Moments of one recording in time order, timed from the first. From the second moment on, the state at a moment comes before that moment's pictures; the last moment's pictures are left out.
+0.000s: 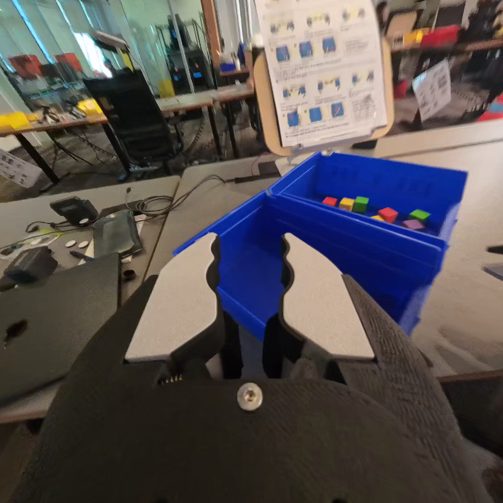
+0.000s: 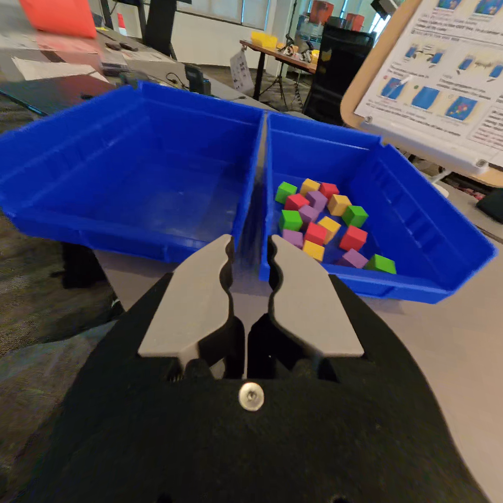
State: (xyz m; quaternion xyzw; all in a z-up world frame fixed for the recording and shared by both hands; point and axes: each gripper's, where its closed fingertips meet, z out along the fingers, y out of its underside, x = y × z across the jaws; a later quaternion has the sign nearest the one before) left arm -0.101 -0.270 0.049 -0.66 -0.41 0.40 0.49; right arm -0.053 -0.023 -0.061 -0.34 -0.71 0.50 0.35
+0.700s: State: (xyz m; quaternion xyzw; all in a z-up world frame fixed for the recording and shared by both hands) left arm -0.307 -0.145 -0.009 -0.88 -0.33 0.20 0.29; right arm -0.088 -0.057 -0.099 -0.38 -0.74 0.47 0.29
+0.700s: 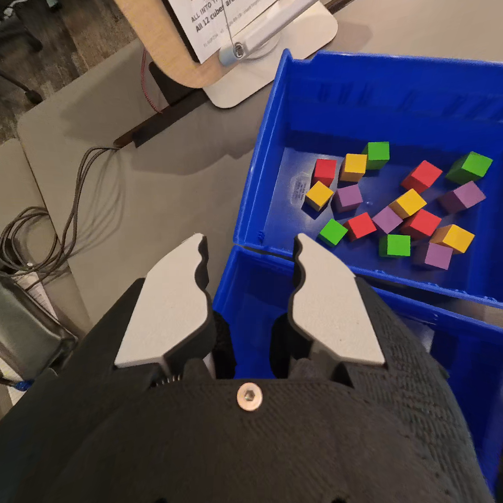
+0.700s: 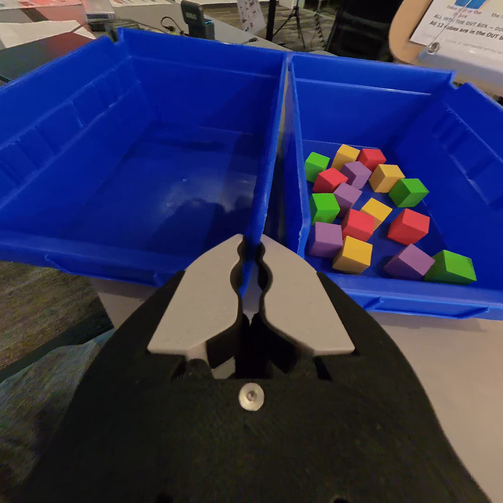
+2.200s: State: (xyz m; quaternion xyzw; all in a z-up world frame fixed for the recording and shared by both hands) left arm -0.340 -0.183 -0.102 -0.89 -0.43 0.03 0.15; right arm 0.048 0.185 -0.102 -0.43 -0.79 0.37 0.24
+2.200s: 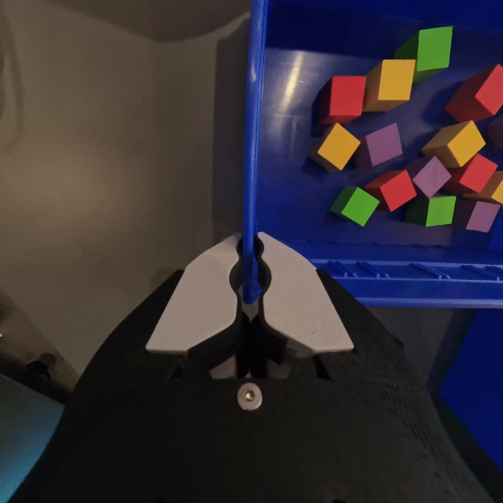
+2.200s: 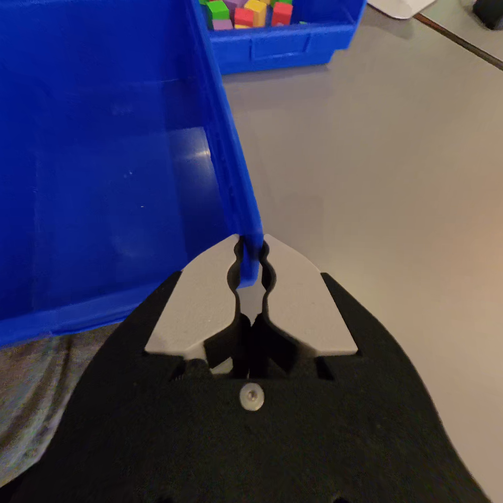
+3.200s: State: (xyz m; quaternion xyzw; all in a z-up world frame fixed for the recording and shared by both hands) left arm -0.315 -0.188 -0.060 -0.92 -0.32 0.03 0.21; right arm 0.044 0.364 -0.102 -0.62 -0.63 0.34 0.34
